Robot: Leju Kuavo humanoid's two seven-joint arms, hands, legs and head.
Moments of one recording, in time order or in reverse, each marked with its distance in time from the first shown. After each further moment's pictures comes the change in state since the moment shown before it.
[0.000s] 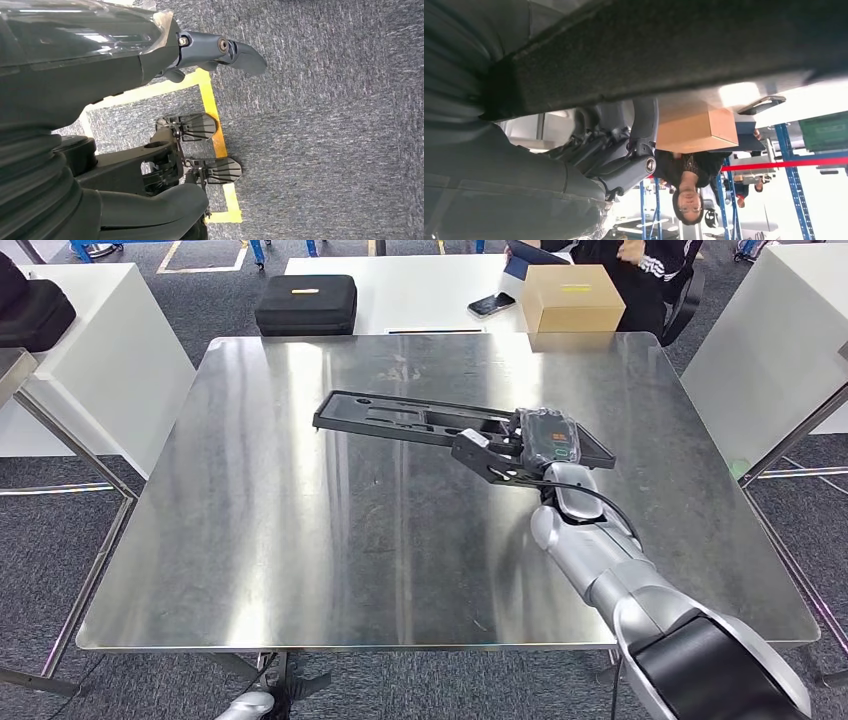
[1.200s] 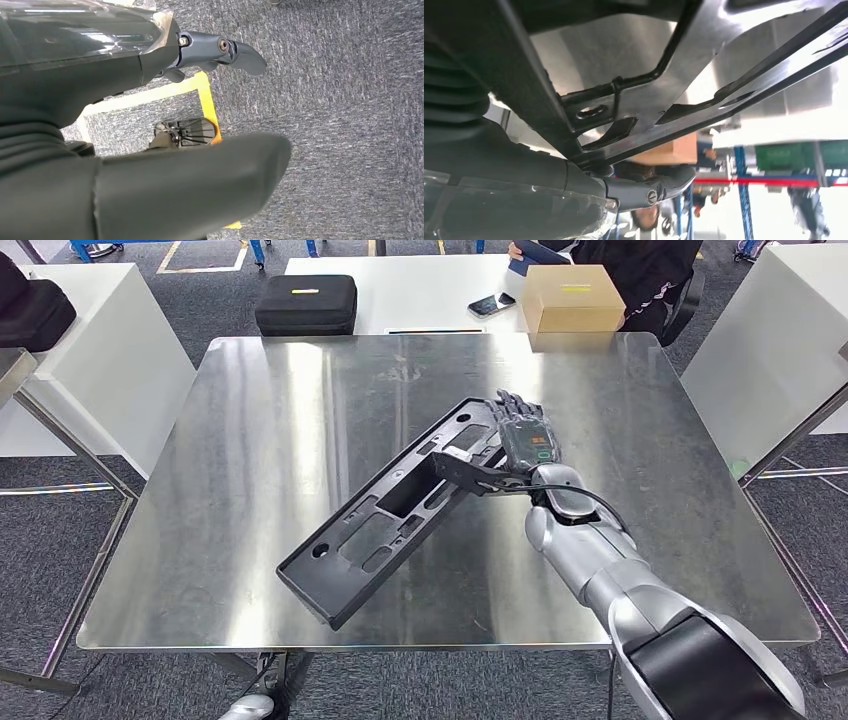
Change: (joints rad) left arm 0.007 0.003 -0.016 0.003 0.004 0.018 -0.021; right arm -0.004 0.020 -0.005 0.011 0.016 0.116 -0.131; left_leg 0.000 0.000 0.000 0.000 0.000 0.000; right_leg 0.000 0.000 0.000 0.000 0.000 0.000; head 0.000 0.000
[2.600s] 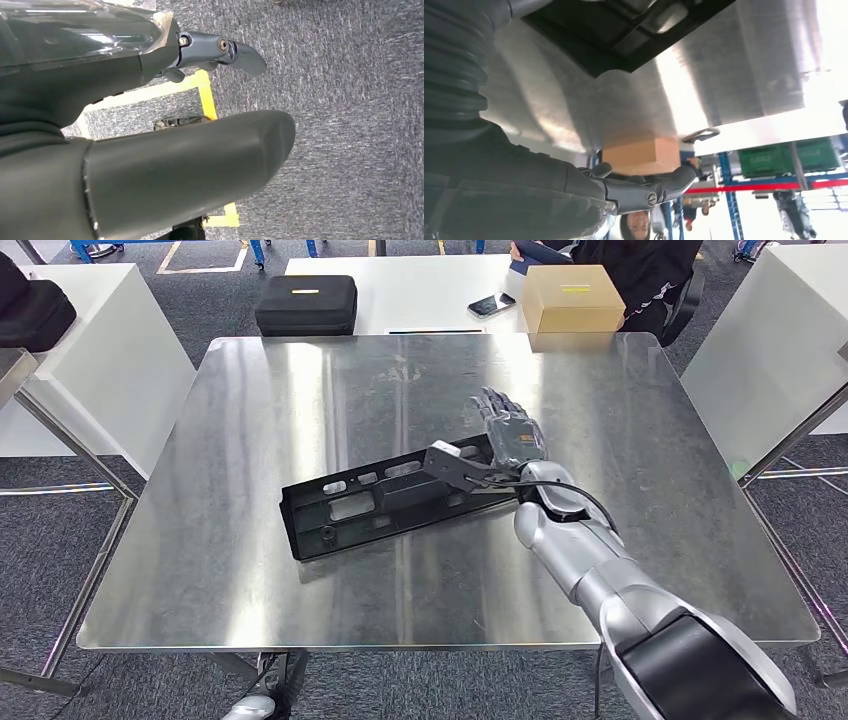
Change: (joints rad) left arm 0.002 -0.005 -0.006 0.000 0.023 0.015 -0.002; right arm 0.001 0.026 -0.001 -0.031 -0.094 0.032 -0.038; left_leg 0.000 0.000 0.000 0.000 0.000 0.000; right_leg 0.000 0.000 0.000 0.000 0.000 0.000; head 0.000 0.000
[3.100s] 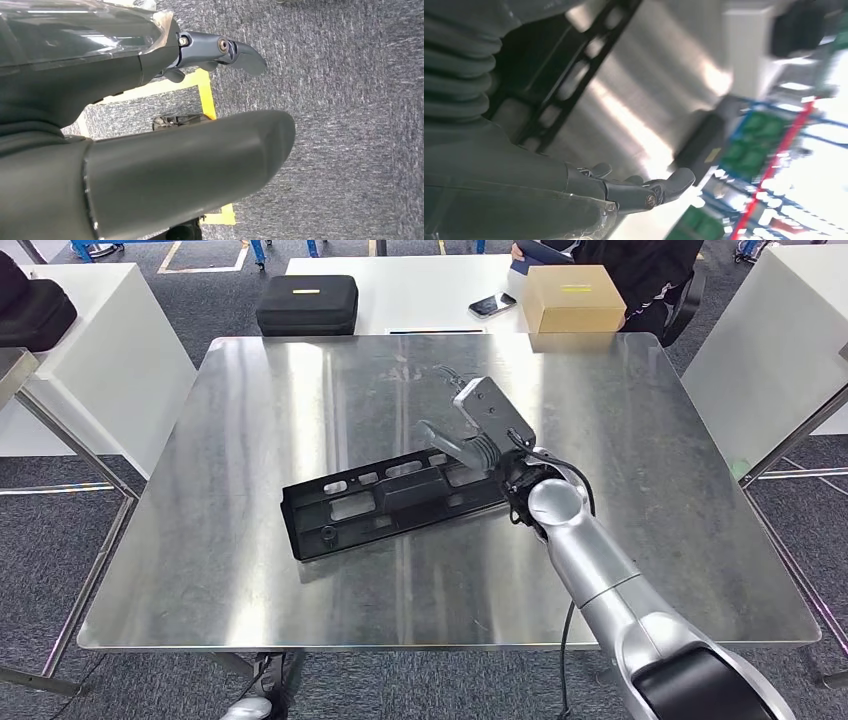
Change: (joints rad) left arm 0.006 0.010 -0.003 0.000 0.037 -0.004 -0.014; right arm 0.133 -0.052 -0.129 -0.492 -0.793 0.388 -0.109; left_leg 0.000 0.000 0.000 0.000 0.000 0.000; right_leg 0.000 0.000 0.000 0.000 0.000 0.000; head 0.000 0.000
